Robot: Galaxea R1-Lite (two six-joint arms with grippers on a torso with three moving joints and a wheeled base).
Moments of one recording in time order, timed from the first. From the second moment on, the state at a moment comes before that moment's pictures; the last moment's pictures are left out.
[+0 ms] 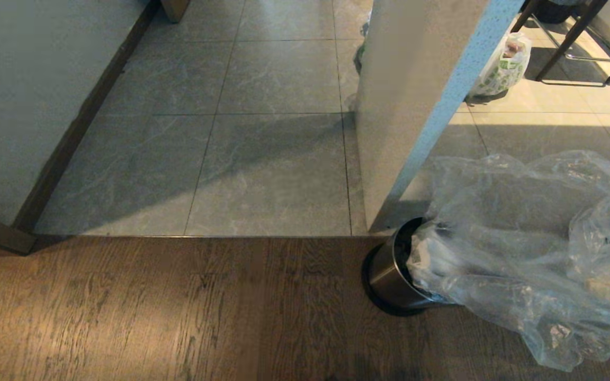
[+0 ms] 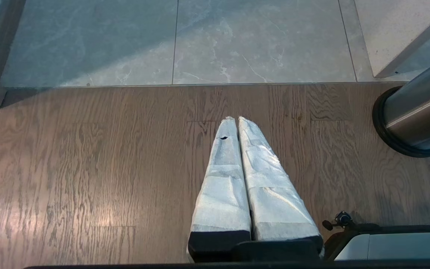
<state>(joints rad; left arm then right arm) 0.00 0.00 0.00 0.01 0.00 0.00 0.18 0.92 -0.74 0.32 0.21 -0.04</state>
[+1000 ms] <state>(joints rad) 0.00 0.00 0.00 0.01 0.00 0.00 -0.06 0.48 -0.24 0.24 0.14 -0.07</state>
